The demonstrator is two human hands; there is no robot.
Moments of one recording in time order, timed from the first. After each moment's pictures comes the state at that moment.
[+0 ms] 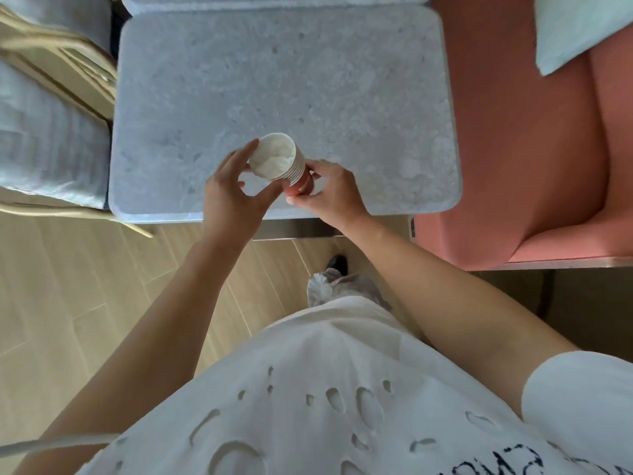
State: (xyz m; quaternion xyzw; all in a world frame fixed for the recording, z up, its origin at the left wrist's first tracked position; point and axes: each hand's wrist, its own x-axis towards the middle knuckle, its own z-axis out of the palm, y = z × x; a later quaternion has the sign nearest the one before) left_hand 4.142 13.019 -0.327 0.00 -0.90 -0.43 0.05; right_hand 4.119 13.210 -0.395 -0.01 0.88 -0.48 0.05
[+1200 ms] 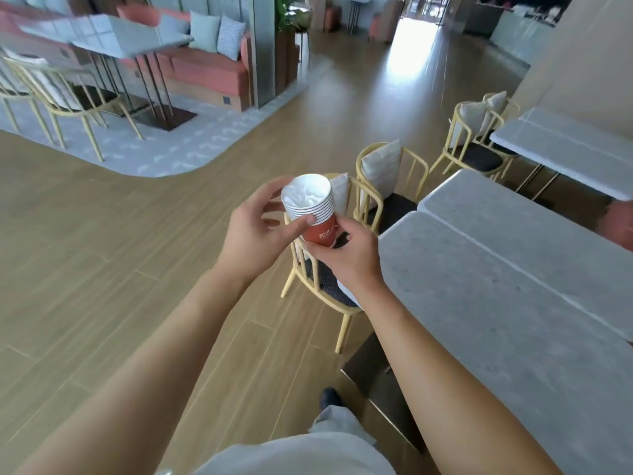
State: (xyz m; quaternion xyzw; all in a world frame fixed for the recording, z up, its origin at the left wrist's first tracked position) left_hand 4.396 12.696 -0.140 0.17 -0.77 -0.49 0.37; right_hand 4.255 12.828 -0.187 -0.36 0.75 -0.55 0.07
